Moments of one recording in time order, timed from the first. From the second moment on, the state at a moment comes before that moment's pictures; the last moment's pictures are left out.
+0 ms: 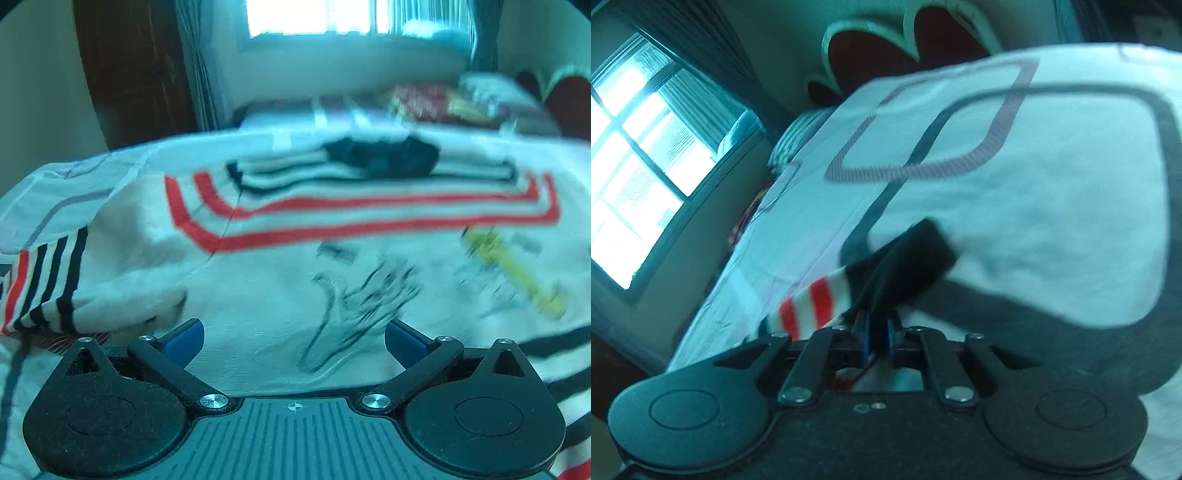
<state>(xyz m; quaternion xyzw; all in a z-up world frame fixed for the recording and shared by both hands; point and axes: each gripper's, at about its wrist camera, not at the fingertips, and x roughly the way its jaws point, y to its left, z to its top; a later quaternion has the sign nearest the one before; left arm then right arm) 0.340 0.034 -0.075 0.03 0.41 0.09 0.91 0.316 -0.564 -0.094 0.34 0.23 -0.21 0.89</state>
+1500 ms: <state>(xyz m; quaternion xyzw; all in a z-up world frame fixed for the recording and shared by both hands) 0.262 0.169 -0.043 -0.07 0.38 0.17 0.91 0.401 -0.194 -0.069 0.11 0.32 0.21 0.92</state>
